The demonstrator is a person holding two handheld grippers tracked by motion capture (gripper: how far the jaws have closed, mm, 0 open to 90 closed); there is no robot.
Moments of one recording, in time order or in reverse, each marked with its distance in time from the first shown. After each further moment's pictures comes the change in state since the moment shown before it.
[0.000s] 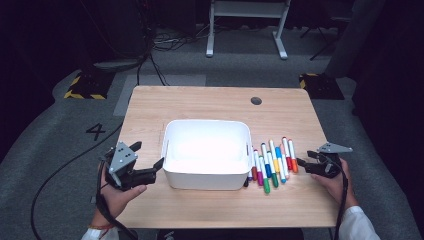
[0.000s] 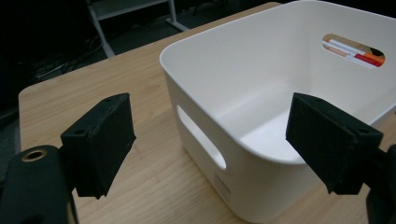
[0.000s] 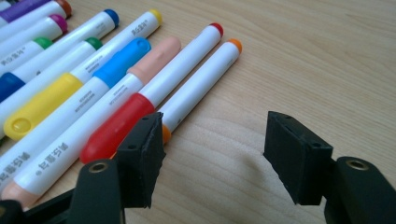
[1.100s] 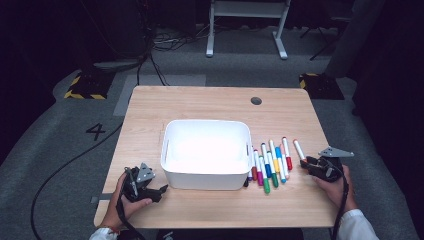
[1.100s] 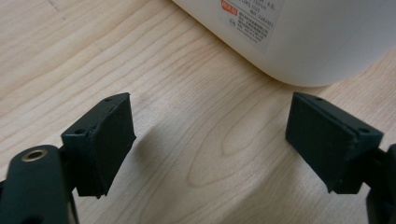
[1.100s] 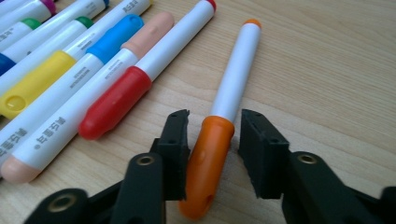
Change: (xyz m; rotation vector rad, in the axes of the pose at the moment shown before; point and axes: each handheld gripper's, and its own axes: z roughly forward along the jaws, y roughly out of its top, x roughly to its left) left arm 0.011 -0.108 0.081 0.357 -0.121 0.068; right arm 0.005 -0.013 -0.005 0.028 -0.034 0.042
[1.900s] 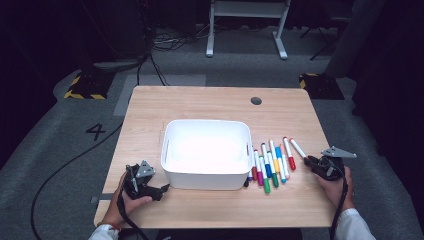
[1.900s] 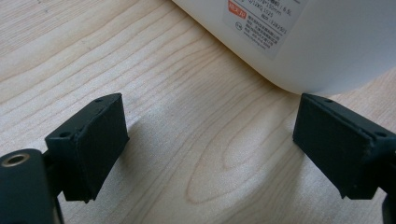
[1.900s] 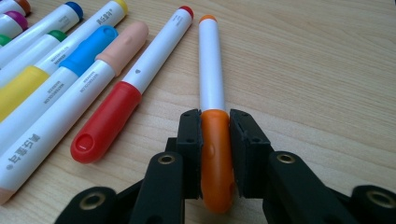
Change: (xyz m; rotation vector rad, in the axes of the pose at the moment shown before) left arm 0.008 0.003 0.007 0.013 -0.052 -0.022; right arm -0.003 -0.002 -0.001 -0.030 -0.070 0.058
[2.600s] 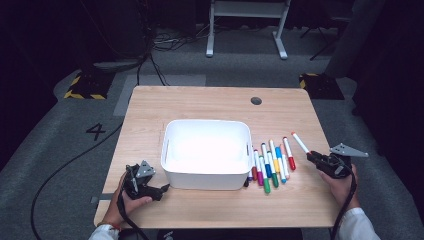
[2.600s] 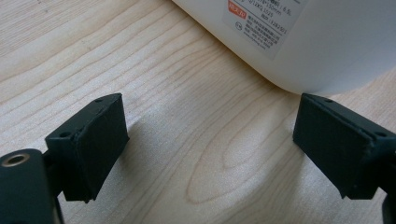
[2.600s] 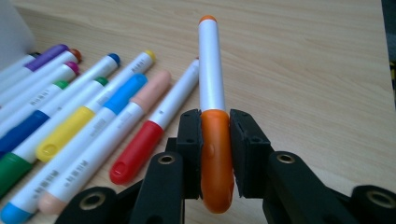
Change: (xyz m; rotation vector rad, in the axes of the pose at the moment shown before) left arm 0.000 0.000 0.000 0.000 0.001 0.000; right arm -0.008 0.011 -0.019 -0.114 0.082 -0.005
